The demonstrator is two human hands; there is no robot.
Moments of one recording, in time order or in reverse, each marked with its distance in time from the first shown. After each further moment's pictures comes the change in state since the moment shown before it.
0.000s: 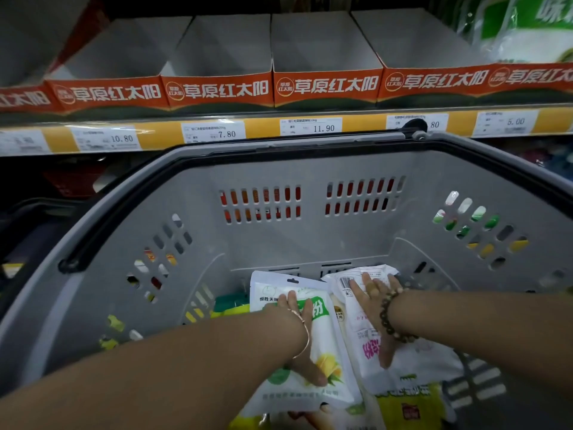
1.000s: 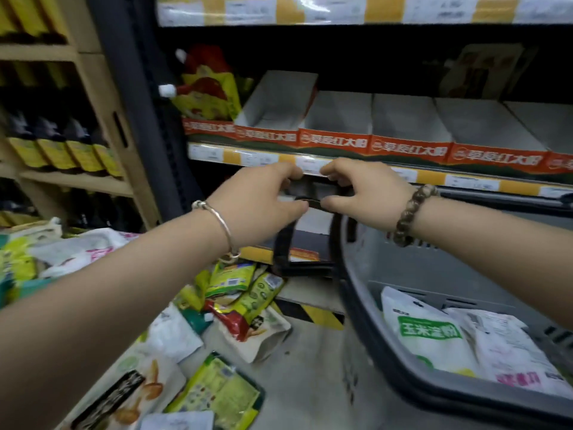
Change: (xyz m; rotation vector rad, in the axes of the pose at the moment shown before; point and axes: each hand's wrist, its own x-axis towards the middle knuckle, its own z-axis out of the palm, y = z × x) left_hand -0.323 -0.231 0.020 -0.696 1.177 -0.101; right_hand -0.223 -0.213 -0.257 0.451 1.103 -0.516
